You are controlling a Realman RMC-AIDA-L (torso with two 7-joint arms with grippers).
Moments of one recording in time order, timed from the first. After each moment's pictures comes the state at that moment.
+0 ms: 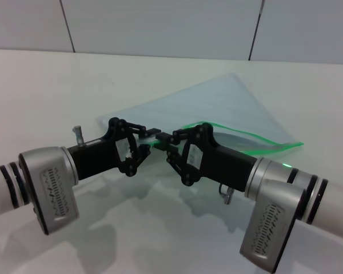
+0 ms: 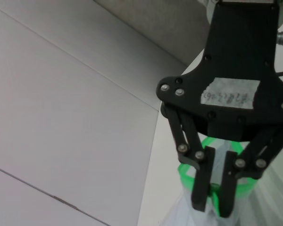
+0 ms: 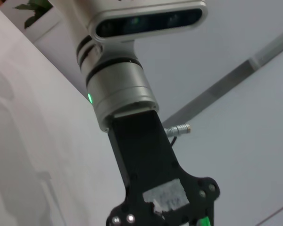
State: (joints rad) left arm -0.64 -2.02 2.76 -0.05 -0.45 1.31 0.34; right arm 0.76 2.05 0.05 0.39 -2.26 -1.03 -0.55
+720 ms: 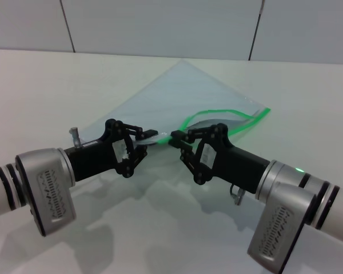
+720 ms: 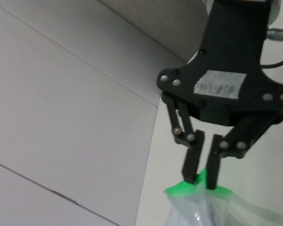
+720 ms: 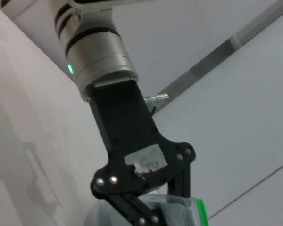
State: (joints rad) left arm -0.63 -2.01 2.76 -0.05 -0.45 1.31 0.35; right arm 0.71 2.04 0.09 0.38 -2.26 -1.03 -0.58
